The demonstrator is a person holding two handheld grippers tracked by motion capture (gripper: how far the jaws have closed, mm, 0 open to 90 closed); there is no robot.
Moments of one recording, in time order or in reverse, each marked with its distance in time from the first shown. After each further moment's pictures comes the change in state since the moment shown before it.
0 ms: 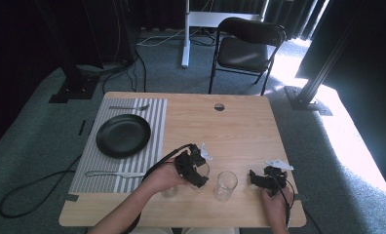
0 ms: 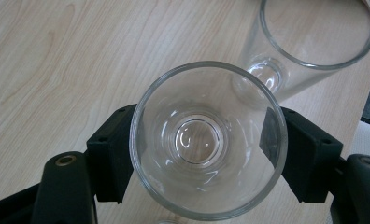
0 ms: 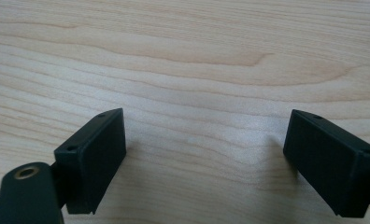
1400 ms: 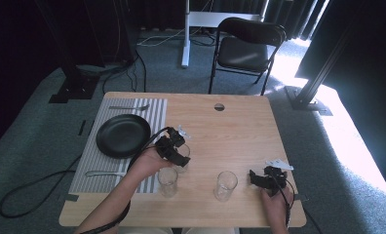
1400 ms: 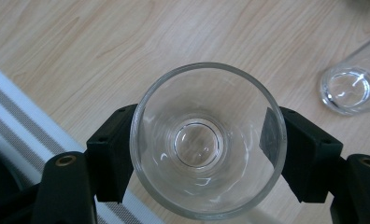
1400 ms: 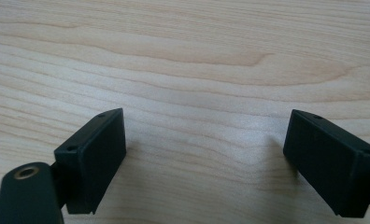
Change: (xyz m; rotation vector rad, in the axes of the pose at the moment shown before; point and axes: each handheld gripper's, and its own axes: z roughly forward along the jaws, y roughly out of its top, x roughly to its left) left arm 0.066 -0.029 -0.019 0.001 0.122 -0.220; right arm 0.000 0.000 0.000 -0.001 -0.001 0.000
